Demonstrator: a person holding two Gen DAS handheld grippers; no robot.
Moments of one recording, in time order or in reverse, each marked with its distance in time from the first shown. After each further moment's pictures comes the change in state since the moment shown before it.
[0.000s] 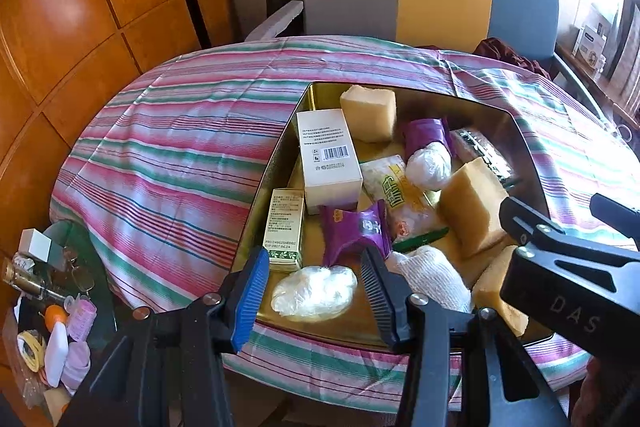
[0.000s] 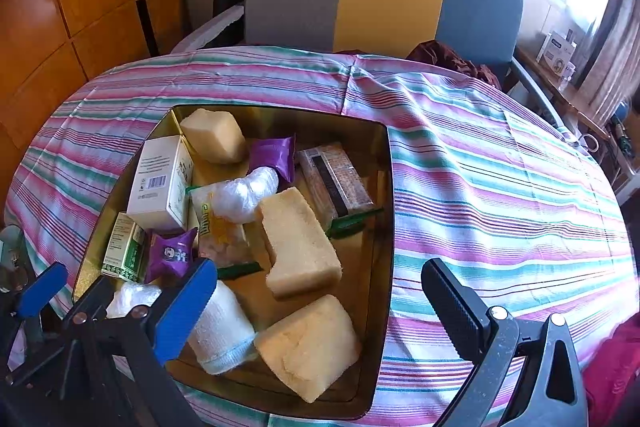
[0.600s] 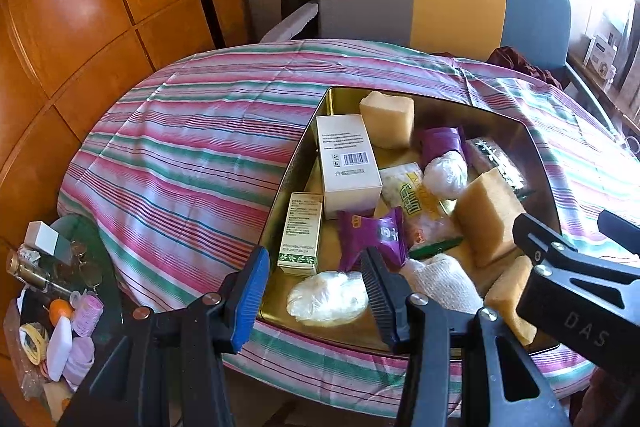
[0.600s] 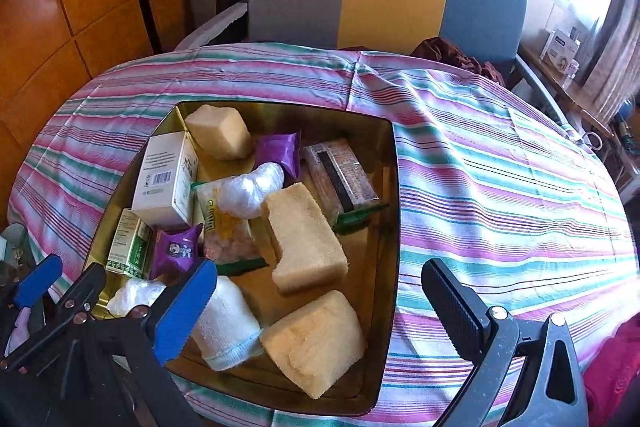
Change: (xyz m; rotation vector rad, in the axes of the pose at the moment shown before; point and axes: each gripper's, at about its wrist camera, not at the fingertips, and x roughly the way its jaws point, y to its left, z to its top) left arm 0.000 0.011 0.001 -0.039 -0.011 0.031; right arm 0.000 0.003 -0.001 0.001 0.012 0.014
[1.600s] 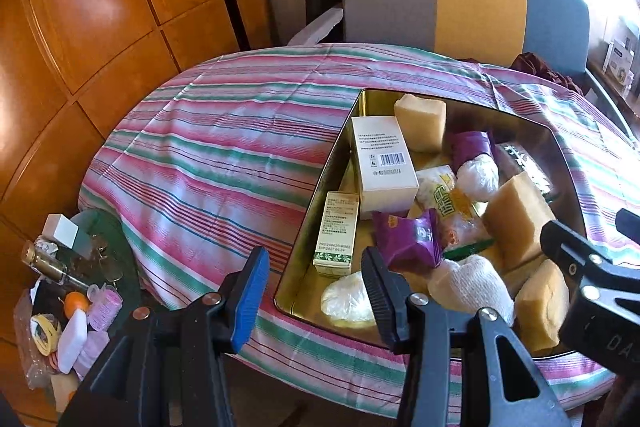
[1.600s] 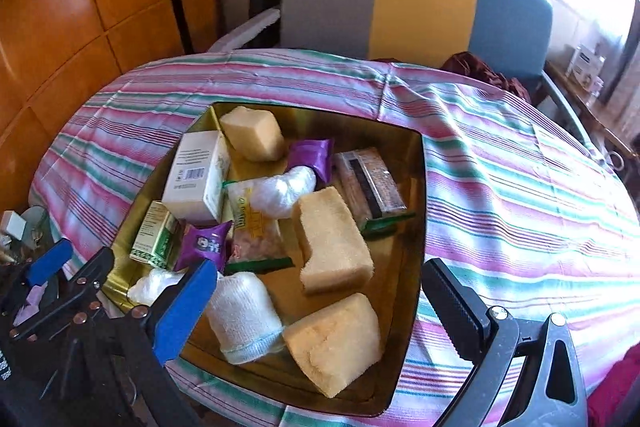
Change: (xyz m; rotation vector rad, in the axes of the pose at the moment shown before) left arm 0.001 0.013 -0.005 -0.021 -0.026 0.087; right arm -0.005 0.007 -0.004 -0.059 -0.029 0.087
